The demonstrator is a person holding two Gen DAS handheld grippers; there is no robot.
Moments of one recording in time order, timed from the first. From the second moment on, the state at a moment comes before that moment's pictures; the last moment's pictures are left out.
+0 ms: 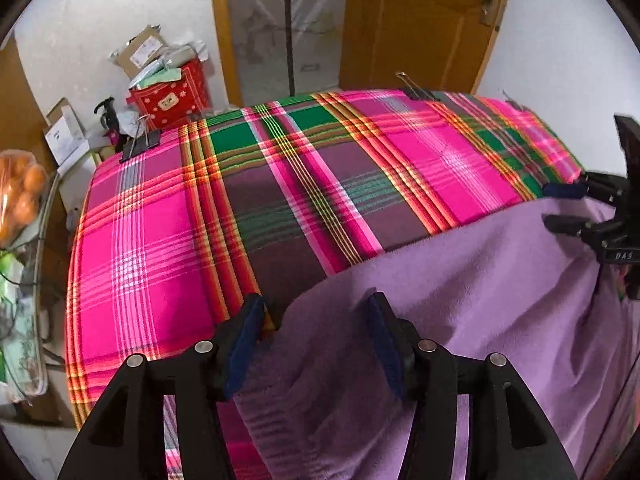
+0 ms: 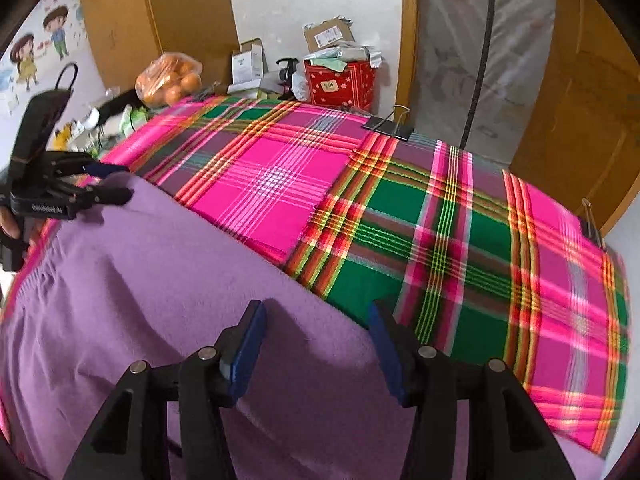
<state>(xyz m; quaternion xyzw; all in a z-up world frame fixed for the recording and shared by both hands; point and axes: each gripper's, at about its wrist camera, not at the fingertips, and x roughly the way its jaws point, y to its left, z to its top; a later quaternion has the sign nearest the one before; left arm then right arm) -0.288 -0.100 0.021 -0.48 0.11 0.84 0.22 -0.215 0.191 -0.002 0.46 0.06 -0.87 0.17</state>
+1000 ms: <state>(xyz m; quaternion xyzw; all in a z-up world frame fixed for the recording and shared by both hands) -0.264 -0.102 0.042 -0.40 0.14 0.87 0.23 -0.177 0.159 0.033 0.41 0.13 -0.89 0.15</state>
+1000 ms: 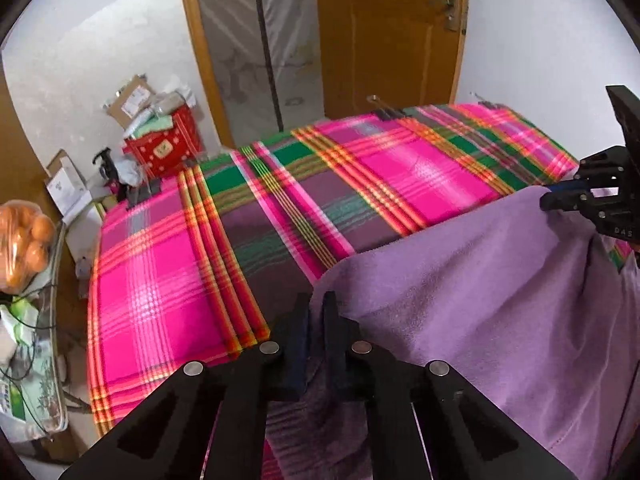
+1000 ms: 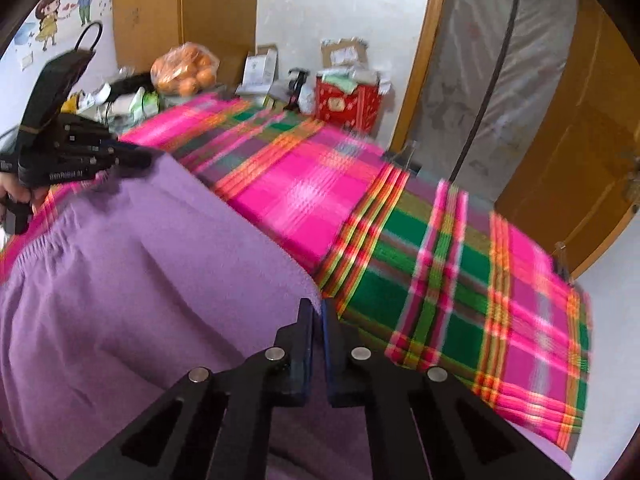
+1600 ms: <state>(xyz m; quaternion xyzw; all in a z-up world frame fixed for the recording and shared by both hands) -0.181 -0.123 0.118 -0.29 0.15 0.92 0.22 -0.073 0.131 0.118 0.33 0.14 -0.92 0.14</state>
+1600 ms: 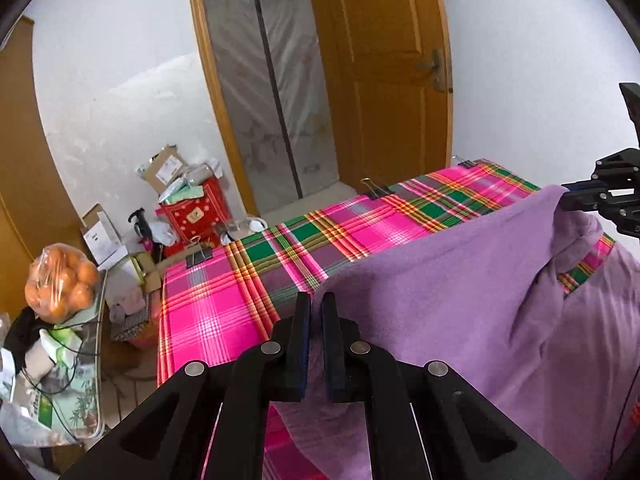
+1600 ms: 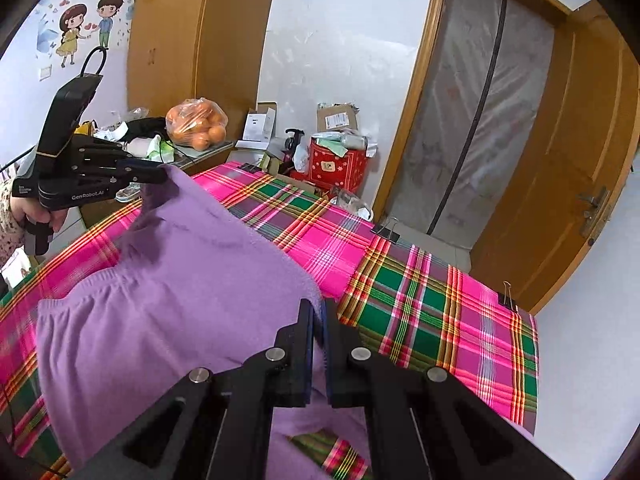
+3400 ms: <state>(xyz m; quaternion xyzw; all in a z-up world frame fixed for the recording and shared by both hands) 0.042 -0.187 0.030 -0.36 -0.02 0.91 0.22 0.140 0.088 0.012 0.39 0.13 -0.89 0.18</state>
